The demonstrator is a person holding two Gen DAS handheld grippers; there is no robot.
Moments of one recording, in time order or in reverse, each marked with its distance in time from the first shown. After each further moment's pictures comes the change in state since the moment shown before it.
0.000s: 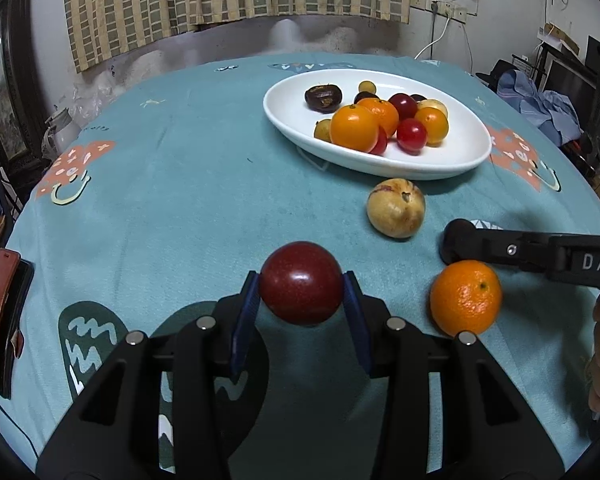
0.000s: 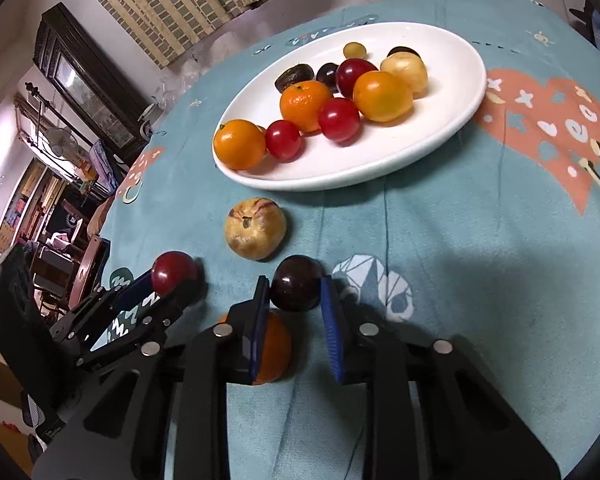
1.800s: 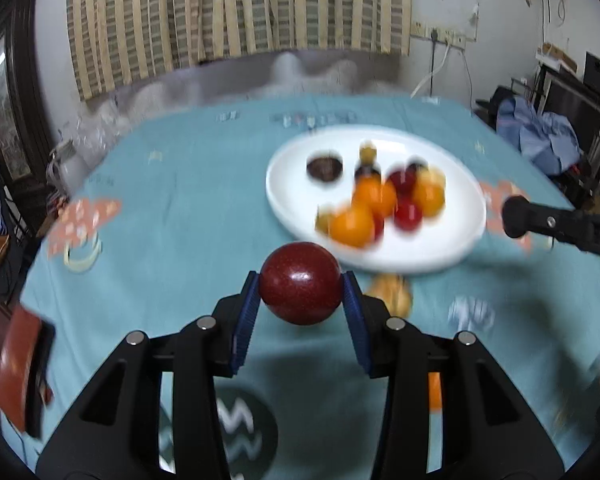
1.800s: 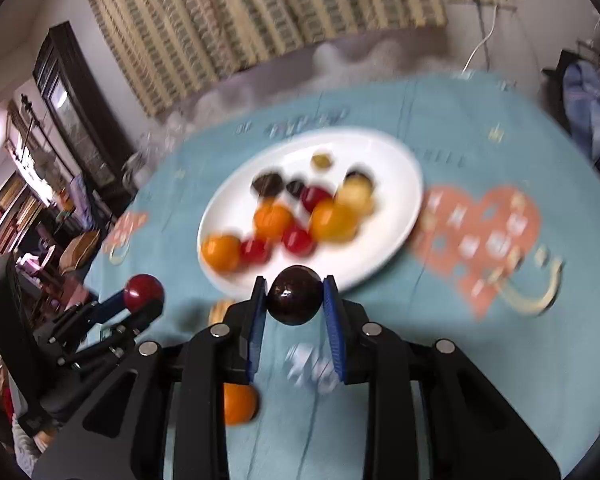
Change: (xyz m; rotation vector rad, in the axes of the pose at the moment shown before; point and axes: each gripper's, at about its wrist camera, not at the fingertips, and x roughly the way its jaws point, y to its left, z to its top) left arm -0.021 0.003 0.071 -0.006 -0.100 -0.001; right arm -0.070 -0.004 0.060 -0.049 -0.243 -0.136
